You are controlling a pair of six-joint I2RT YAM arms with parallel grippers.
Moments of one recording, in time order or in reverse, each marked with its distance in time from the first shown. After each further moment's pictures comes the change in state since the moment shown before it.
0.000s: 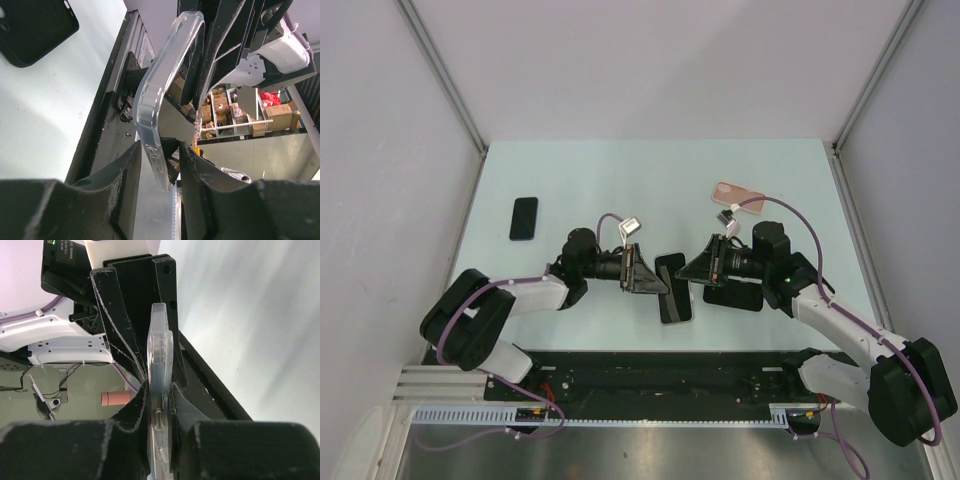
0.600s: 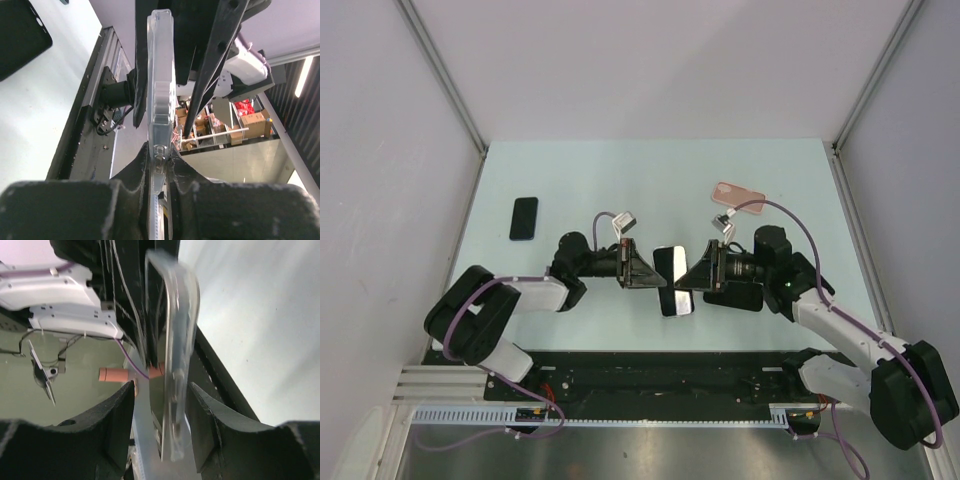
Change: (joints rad) left arm 0.016 0.033 -0.036 0.282 -0.008 -0.232; right arm 0.002 -0.013 -0.019 0.052 -0.102 -0.053
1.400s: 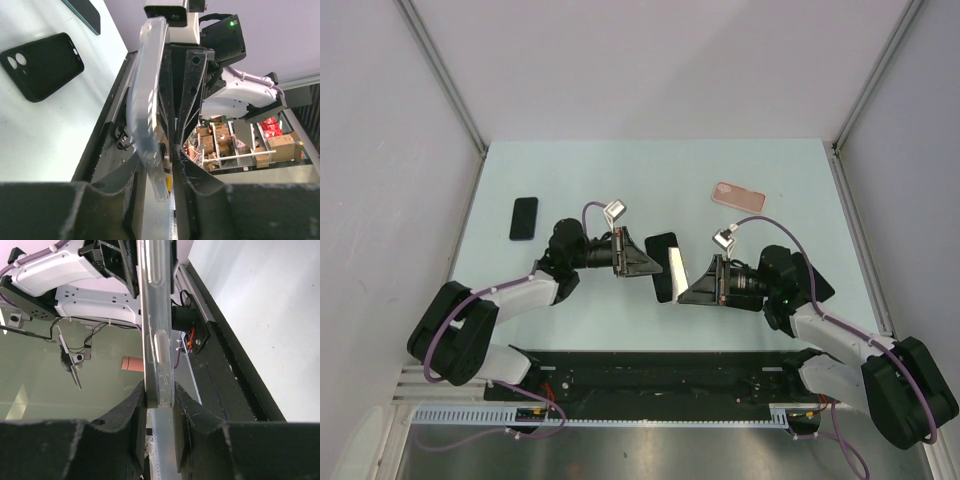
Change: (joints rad) left arm 0.057 -0.128 0.075 -0.340 -0.055 0.179; right arm -0.002 -0.003 -0.220 0.368 -0.103 0.198
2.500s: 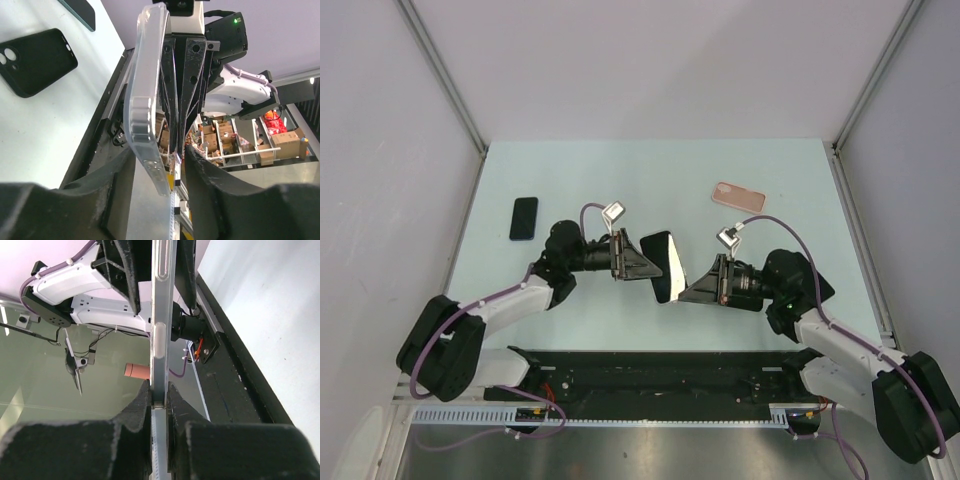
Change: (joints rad) left arm -0.019 -0.082 -0.005 -0.078 -0.018 0.022; right arm 0.023 -0.077 -0.007 0.046 0.056 0.054
